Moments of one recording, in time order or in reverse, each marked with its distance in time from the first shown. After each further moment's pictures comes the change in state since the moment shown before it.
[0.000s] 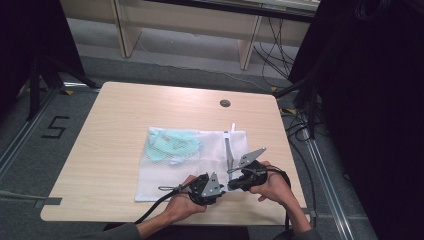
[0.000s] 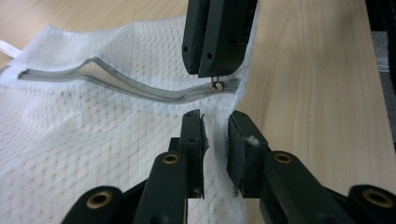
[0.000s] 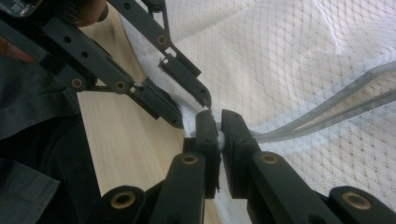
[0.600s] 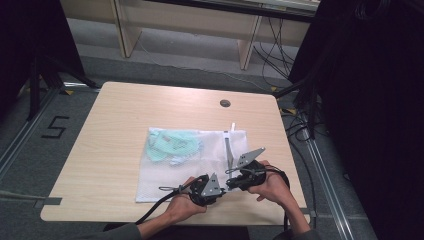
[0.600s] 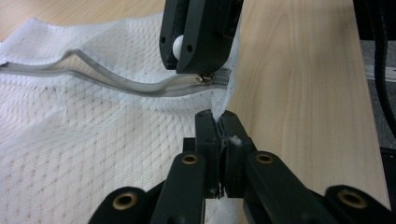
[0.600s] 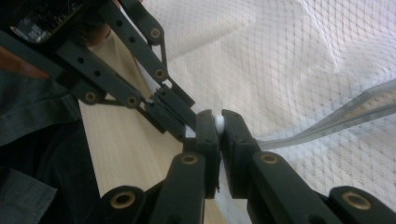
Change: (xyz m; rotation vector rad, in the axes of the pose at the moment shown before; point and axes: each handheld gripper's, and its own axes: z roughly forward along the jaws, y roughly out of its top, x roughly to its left) left arm 0.000 -0.003 0.002 -0.001 -0.034 -0.023; right arm 0.007 0.005 -0.001 -0.020 -0.013 -0.013
